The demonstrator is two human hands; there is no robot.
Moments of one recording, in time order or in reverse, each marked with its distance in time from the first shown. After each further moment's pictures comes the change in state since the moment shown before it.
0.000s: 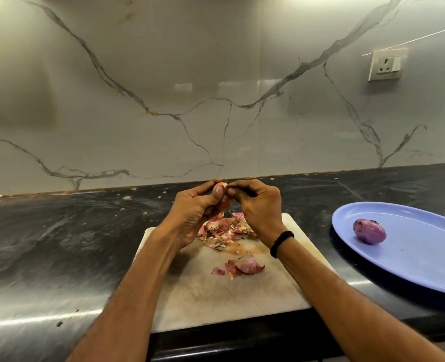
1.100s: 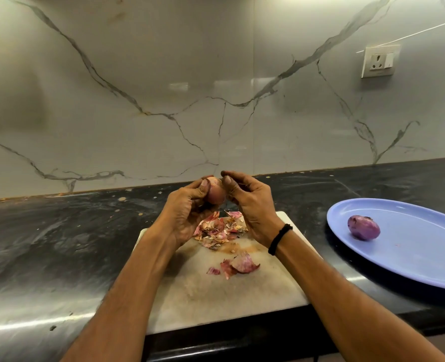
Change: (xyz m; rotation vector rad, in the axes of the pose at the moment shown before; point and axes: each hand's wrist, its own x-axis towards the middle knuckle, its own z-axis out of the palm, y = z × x) left_hand -0.002 0.005 0.006 -0.112 0.112 -0.059; right_hand 0.004 -0.012 -0.002 0.484 -0.117 0.353
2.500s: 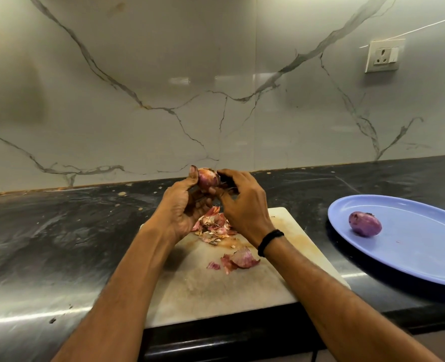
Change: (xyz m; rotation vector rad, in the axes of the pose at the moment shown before) left_hand 0.007 0.000 -0.004 -0.085 0.103 -0.071; right_hand -0.006 0.017 0.009 -0.891 0.059 -0.512
